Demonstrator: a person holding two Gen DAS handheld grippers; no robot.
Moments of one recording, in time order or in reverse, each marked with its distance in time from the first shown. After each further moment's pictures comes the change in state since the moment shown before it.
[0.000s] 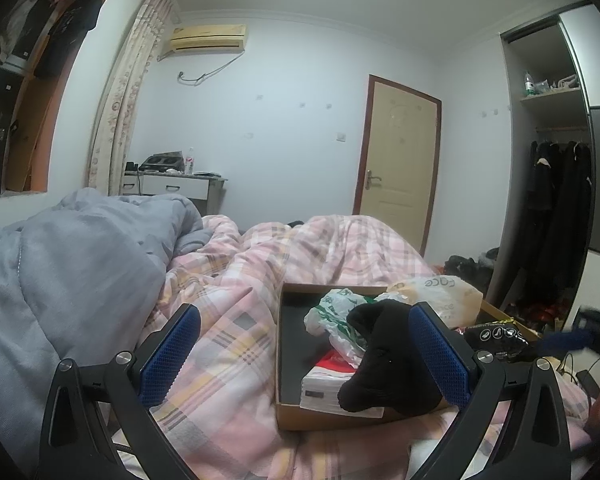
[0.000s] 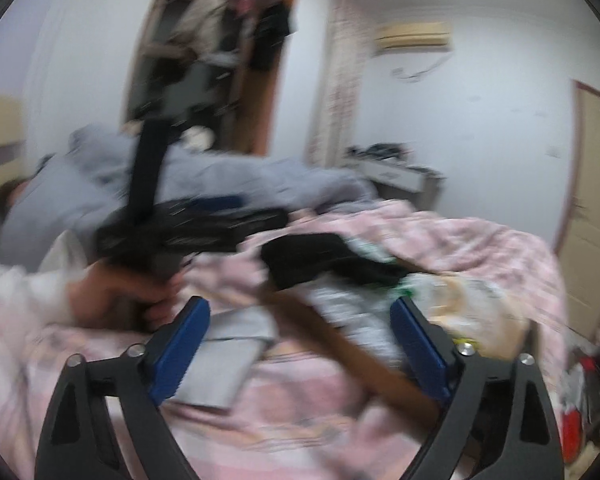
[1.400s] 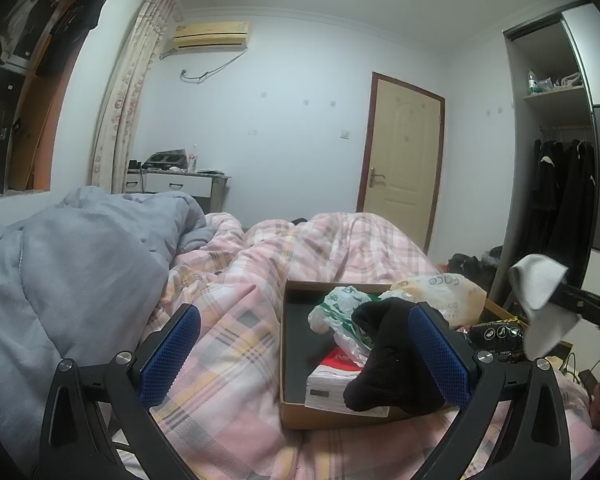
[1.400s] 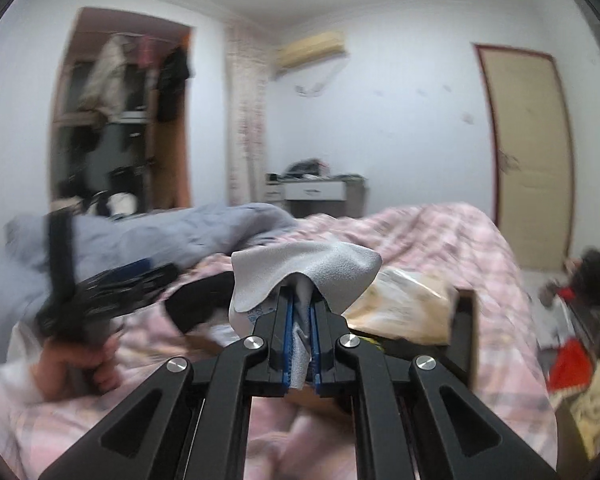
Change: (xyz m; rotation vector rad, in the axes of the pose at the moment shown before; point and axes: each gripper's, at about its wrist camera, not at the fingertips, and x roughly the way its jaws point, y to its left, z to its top) left arm 0.000 0.000 0.000 -0.003 0.011 0.016; right arm -0.028 -0.065 -0.010 0.380 -0.147 -0.346
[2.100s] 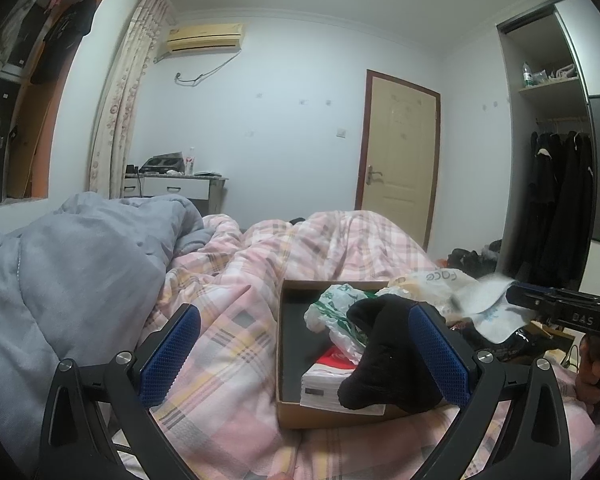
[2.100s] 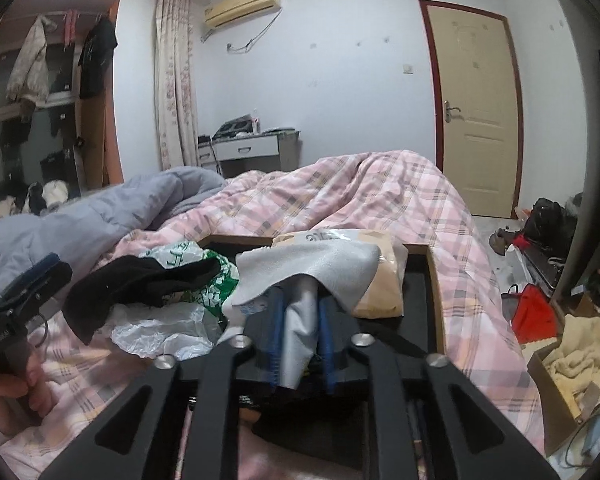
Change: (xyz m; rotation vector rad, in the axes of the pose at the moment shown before) left arm -0.001 -0.007 0.000 0.030 0.002 0.001; right arm 0.014 -0.022 -0.002 0.074 0.123 -0.186
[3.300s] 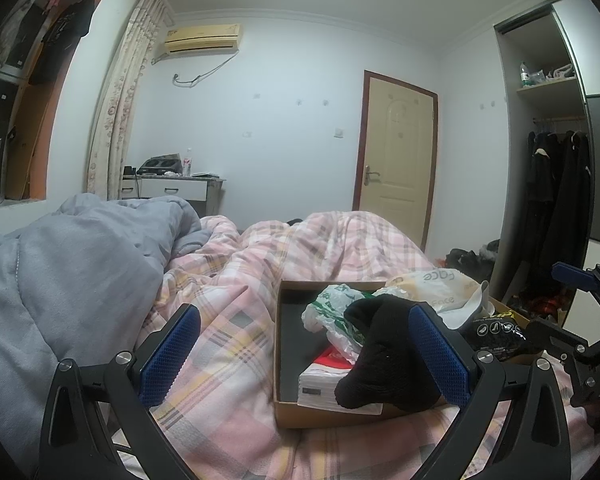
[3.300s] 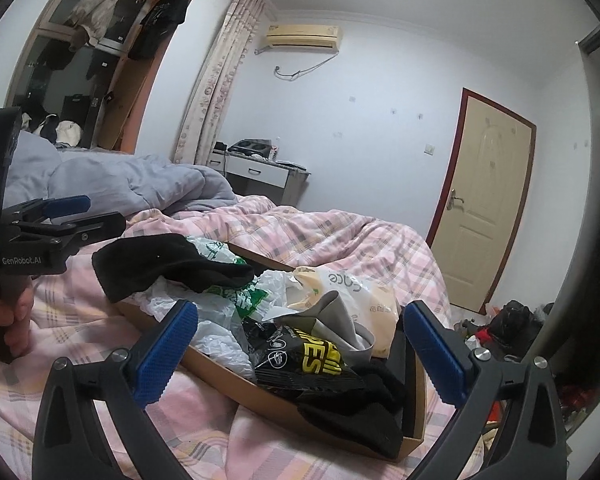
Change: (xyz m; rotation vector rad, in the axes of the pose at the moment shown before) left arm 0.000 -0.004 -0.001 0.004 -0.003 -0.005; right arm -0.013 0.052 -0.006 -0.355 -0.136 -0.099
